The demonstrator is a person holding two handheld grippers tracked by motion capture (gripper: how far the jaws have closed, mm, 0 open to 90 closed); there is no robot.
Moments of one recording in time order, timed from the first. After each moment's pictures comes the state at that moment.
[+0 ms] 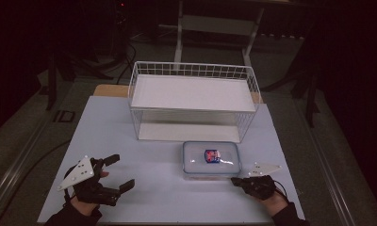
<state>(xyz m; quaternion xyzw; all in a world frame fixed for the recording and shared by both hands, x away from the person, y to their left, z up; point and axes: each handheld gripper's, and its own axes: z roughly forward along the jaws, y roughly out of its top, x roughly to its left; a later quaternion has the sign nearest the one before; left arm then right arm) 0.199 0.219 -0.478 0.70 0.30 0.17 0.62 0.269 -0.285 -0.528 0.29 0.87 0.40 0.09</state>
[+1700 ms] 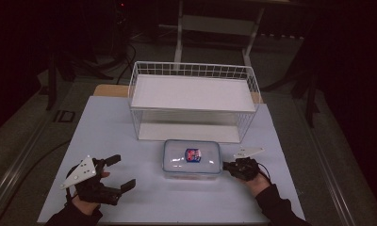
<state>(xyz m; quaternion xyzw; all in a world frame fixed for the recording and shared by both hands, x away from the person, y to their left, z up) 0.203 0.218 -0.482 0.71 0.30 0.16 0.62 0.322 -0.249 -0.531 0.30 0.86 0.40 0.10</state>
